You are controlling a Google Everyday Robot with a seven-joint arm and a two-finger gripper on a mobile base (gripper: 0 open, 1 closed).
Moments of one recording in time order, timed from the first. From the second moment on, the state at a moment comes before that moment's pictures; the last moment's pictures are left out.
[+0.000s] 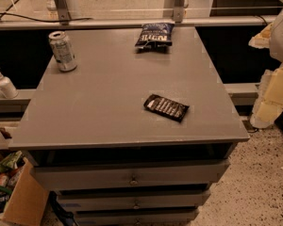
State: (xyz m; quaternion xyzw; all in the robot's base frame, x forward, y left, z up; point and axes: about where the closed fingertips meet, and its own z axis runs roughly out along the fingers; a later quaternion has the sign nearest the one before) arm 0.438 -0.217 0.976 -0.60 0.78 -0.03 0.16
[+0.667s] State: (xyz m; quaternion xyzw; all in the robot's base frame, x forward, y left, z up) arm 0.449 -0.210 0.970 -0.61 0.78 -0.02 0.17
